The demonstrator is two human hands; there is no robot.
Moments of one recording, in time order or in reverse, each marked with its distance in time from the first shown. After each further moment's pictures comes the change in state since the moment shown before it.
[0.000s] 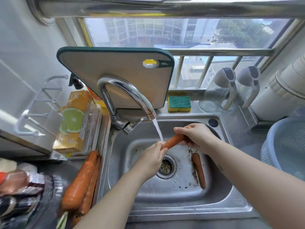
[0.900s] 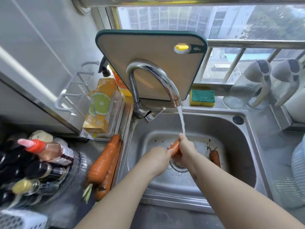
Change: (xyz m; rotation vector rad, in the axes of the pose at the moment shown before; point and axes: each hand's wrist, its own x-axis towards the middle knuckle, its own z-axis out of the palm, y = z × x) left_hand -0.046 0.010 -0.026 0.142 -0.192 -0.395; right_hand -0.008 0.038 0.111 0.732 0.002 0.460
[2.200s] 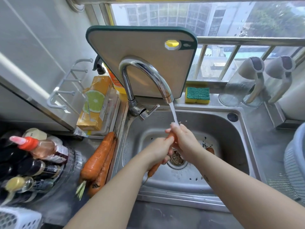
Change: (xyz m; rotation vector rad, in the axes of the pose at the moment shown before) left_hand 0.009 0.019 0.002 -0.724 -0.121 0.021; right_hand -0.007 -0.015 -0.021 -0.346 -0.387 -0.458
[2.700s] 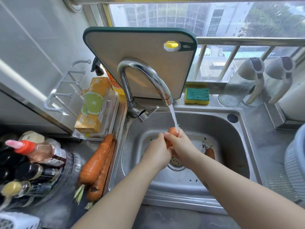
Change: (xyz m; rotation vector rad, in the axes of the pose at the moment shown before) left_hand 0.001 -0.001 0.005 0.589 0.303 0.092; right_hand -0.004 0.001 0.010 -0.028 0.053 0.081
